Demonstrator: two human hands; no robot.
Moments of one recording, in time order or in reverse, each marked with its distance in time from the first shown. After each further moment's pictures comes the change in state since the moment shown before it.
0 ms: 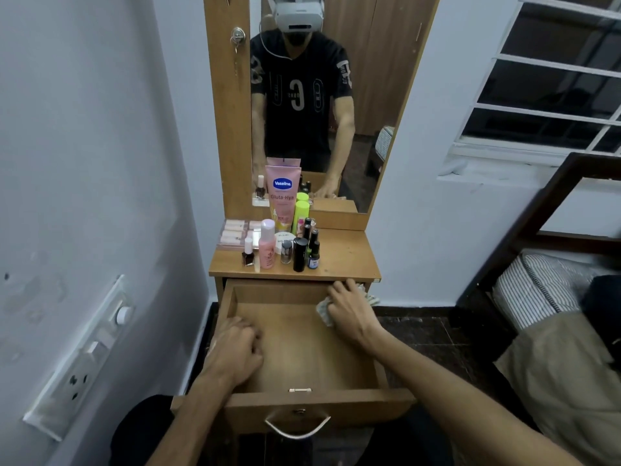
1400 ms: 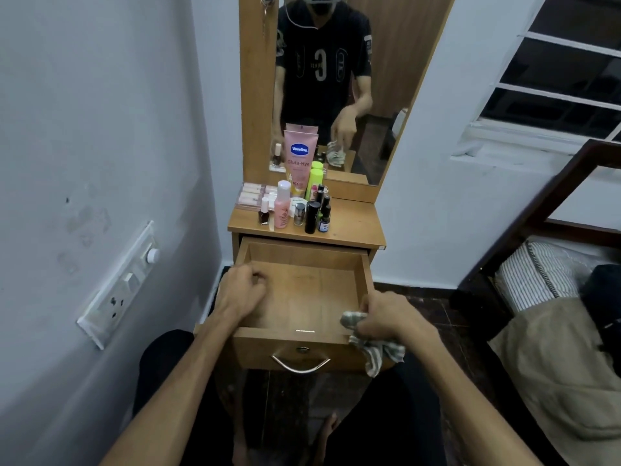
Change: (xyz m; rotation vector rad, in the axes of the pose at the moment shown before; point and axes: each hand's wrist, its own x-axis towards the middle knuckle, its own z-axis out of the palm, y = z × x) left_hand -0.016 0.007 -0.028 -0.411 0.174 -0.198; right_hand -0.129 0.005 -0.091 0.886 -0.471 0.367
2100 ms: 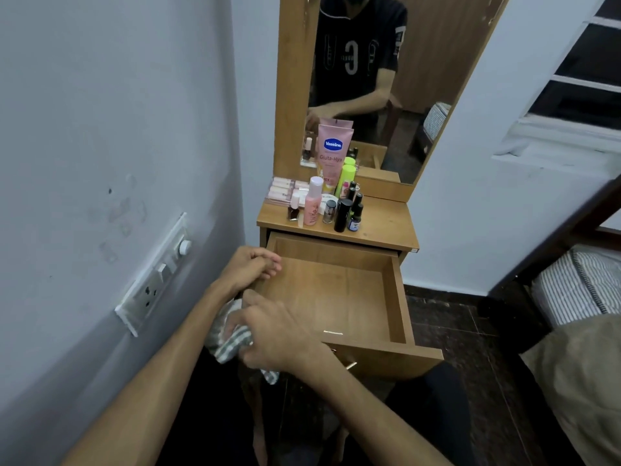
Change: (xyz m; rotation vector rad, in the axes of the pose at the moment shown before) left_hand 0.030 -0.042 -0.035 -0.598 -0.191 -0.259; right_hand -0.010 -0.181 0.072 0.094 0.121 -0.823
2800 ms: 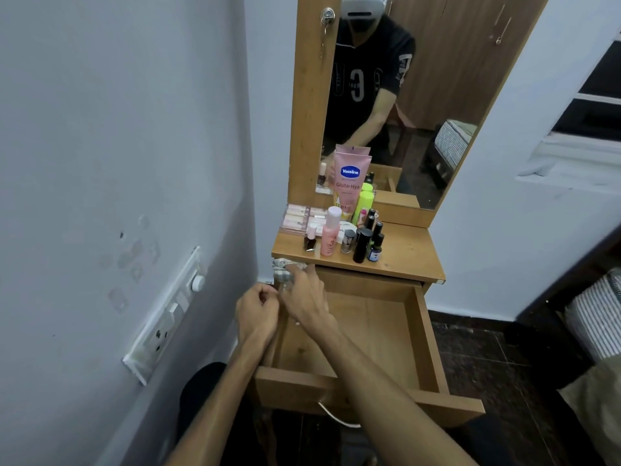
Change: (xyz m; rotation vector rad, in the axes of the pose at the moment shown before) left_hand -0.003 -0.019 0.025 0.132 0.542 0.005; right_hand 0.121 0.091 -0.007 0.169 0.361 0.494
